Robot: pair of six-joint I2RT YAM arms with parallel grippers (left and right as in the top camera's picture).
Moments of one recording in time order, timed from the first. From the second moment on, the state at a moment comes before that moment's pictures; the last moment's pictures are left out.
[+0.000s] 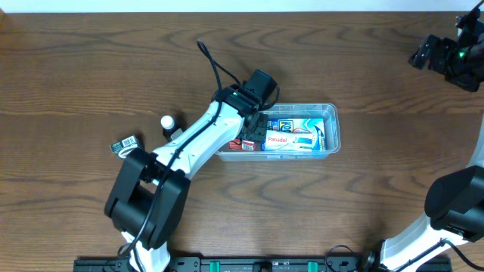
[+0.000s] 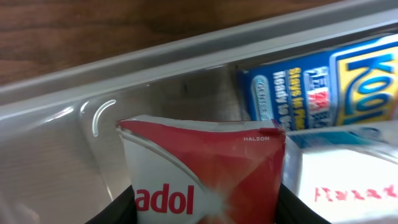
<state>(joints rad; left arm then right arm) -0.60 1.92 1.39 -0.82 -0.03 -0.39 -0.35 1.89 1.97 -1.23 -0.23 0.09</state>
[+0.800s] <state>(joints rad) -0.60 1.96 1.39 -0.78 -0.03 -0.41 -0.35 1.89 1.97 -1.23 -0.23 0.09</state>
